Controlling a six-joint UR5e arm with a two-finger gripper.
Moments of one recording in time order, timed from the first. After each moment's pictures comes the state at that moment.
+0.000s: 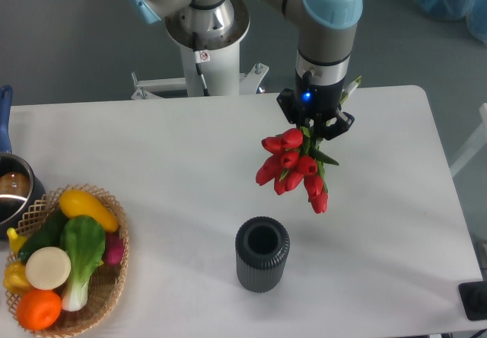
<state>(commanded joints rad) 2.62 -1.69 -1.64 -1.24 1.52 1.19</state>
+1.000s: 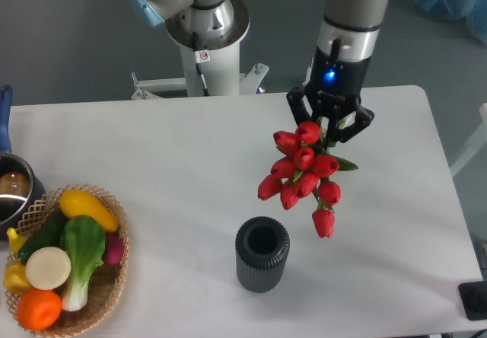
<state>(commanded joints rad) 2.71 -1.69 -1.55 -1.06 0.94 1.03</state>
